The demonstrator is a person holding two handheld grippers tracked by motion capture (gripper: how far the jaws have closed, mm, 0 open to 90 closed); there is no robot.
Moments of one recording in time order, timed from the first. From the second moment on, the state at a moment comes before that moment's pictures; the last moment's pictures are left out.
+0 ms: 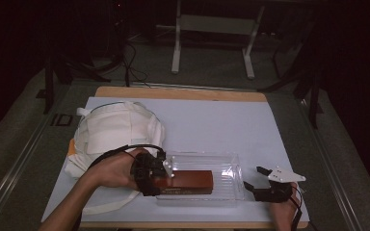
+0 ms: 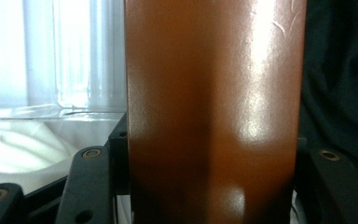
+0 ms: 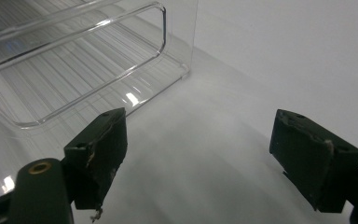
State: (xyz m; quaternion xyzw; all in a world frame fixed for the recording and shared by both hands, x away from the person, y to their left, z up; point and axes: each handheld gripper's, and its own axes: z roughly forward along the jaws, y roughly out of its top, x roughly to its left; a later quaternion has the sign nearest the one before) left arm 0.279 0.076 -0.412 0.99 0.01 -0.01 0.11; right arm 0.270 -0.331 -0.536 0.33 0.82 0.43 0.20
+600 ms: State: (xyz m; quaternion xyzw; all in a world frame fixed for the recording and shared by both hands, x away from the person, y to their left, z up) left arm 0.279 0.057 -0.413 1.00 -0.01 -0.01 0.09; right arm 0.270 -0.331 -0.536 0.33 0.82 0.43 0.19
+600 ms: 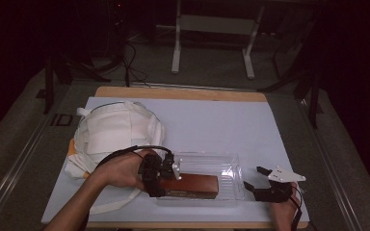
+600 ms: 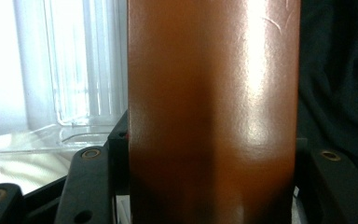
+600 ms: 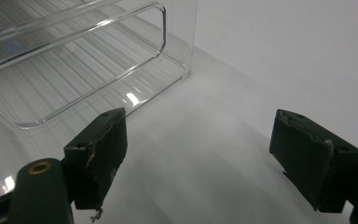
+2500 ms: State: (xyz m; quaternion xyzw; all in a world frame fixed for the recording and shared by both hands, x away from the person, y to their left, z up) left arm 0.285 0.041 -0.421 0.99 0.00 -0.07 0.12; right arm 0.270 -0.331 -0.536 0.33 0.82 0.43 0.19
